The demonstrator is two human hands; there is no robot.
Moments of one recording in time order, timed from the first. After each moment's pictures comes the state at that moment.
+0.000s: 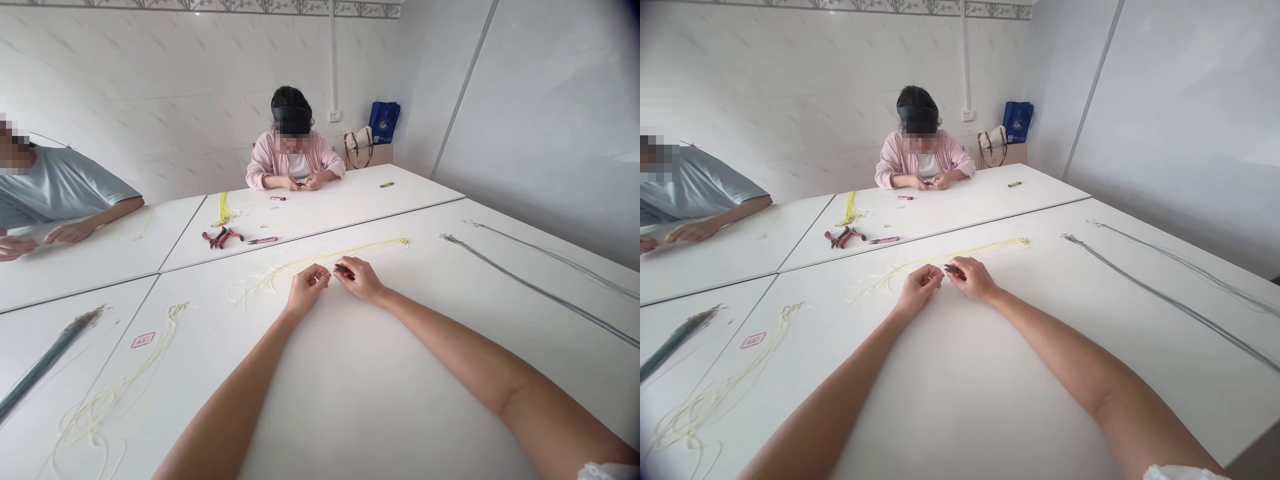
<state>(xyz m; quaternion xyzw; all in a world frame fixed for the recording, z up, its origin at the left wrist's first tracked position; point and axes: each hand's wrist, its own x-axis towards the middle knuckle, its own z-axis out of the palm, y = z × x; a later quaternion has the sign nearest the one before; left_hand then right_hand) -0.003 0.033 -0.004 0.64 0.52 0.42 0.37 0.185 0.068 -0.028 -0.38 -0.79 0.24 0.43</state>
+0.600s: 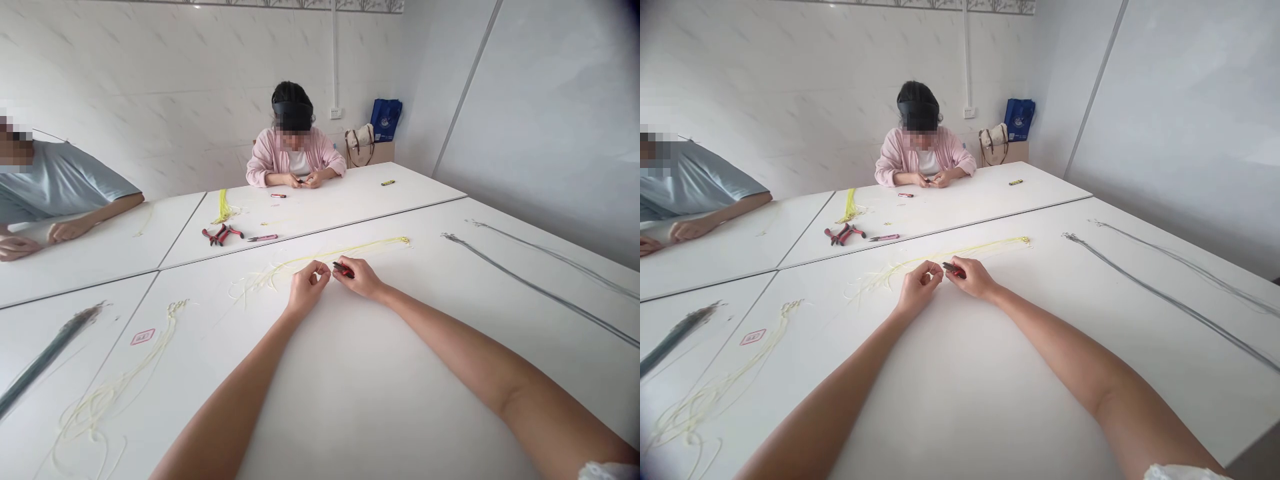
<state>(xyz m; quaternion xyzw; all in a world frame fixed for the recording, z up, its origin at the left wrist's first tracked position) 0.000 0.030 -0.003 0.67 0.52 0.43 0.29 0.185 0.069 -0.025 -0.37 -0.79 0.29 0.40</state>
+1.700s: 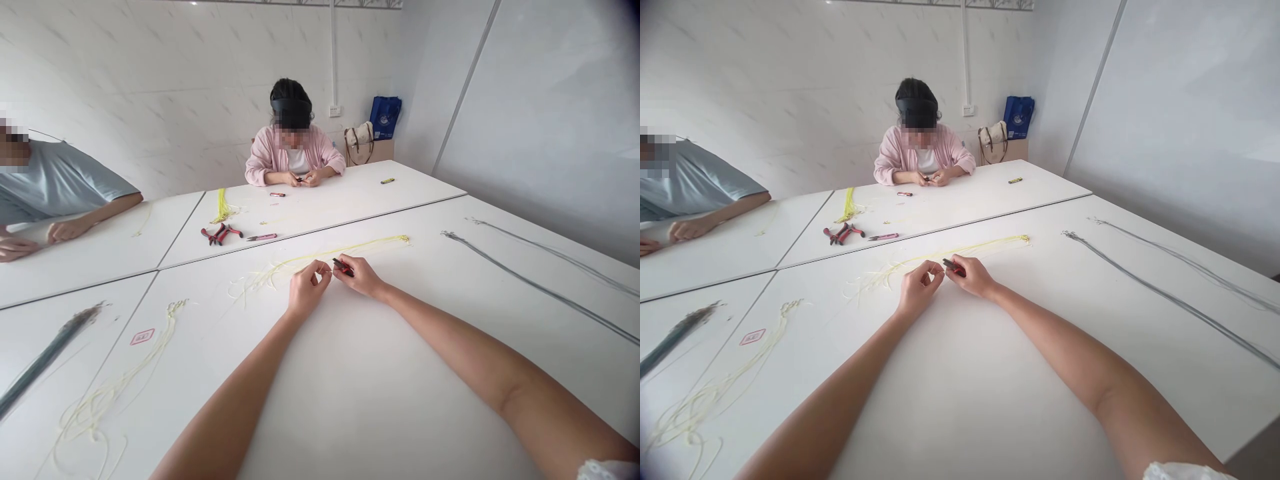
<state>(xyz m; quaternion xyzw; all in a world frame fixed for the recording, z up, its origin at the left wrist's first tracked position) 0.001 0.028 -0.008 0.69 0.53 0.44 0.24 0.184 0.068 -0.025 -0.36 -0.79 0.29 0.41</state>
